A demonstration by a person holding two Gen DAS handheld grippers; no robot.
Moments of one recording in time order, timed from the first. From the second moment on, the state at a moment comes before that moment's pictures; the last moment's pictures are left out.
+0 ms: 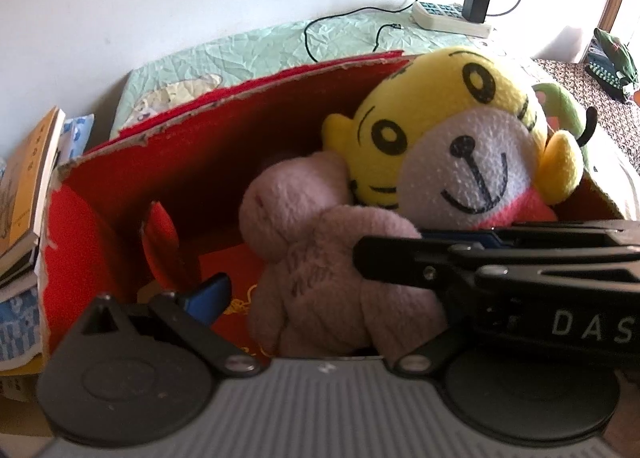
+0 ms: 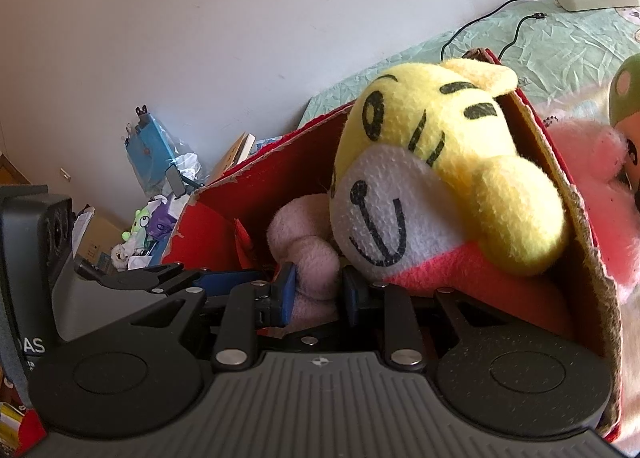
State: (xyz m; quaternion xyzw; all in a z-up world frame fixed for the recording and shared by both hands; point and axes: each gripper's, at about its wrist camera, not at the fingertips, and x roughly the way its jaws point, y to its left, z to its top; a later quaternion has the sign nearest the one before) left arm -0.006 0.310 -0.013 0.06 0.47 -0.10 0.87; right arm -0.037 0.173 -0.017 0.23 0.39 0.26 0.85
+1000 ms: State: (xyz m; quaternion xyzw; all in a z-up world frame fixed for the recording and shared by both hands) left arm -0.010 0.306 -0.012 0.08 0.46 -0.10 0.88; right arm -0.038 0.174 -0.016 0.22 0.38 0.26 0.86
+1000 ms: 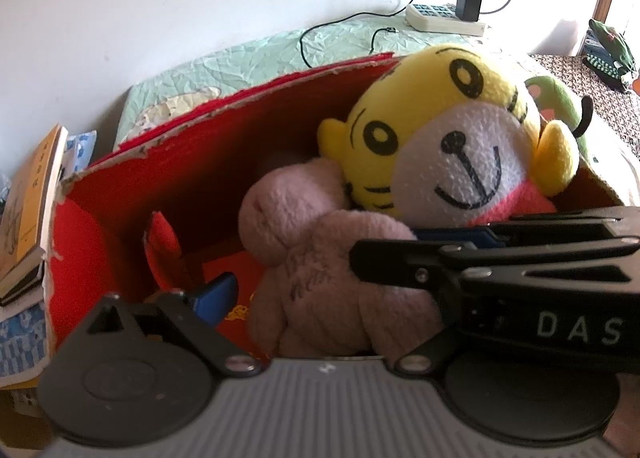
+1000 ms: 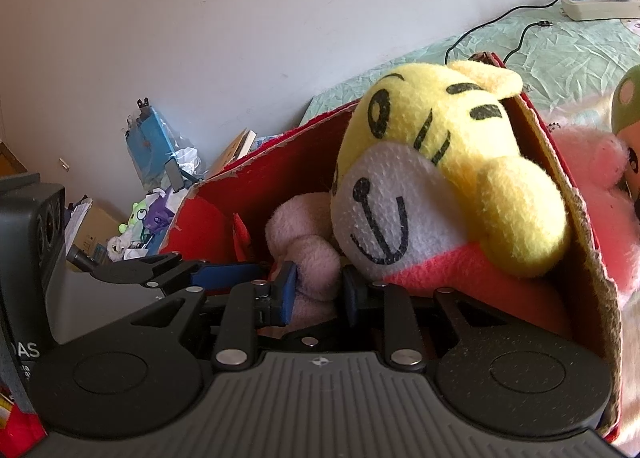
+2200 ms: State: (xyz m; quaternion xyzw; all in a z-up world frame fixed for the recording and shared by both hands) left arm -0.098 0.293 0.049 0.06 0.40 -0.02 0.91; right arm -0.123 0.079 0.032 0.23 0.28 0.24 0.90
